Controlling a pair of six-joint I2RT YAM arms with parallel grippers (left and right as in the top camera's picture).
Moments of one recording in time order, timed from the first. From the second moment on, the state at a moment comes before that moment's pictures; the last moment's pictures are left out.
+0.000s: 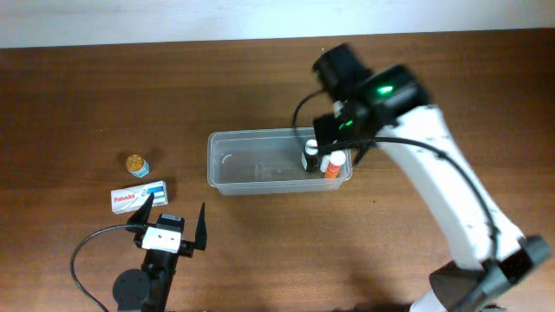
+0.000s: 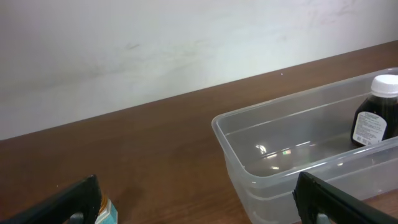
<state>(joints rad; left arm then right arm) 0.00 0.01 0.01 -0.06 0.18 0.18 0.45 1.75 1.97 -1.53 0.16 0.33</state>
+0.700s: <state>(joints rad) 0.00 0.01 0.01 -0.01 0.19 0.16 -0.24 1.70 2.19 -1.63 0.16 0.34</state>
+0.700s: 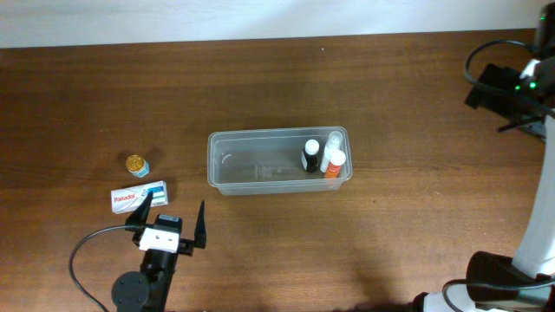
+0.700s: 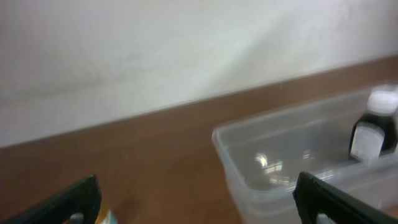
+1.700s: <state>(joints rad) 0.11 1.57 1.46 -1.32 0.15 0.02 -0.27 1.71 2.19 -1.64 0.16 0.34</state>
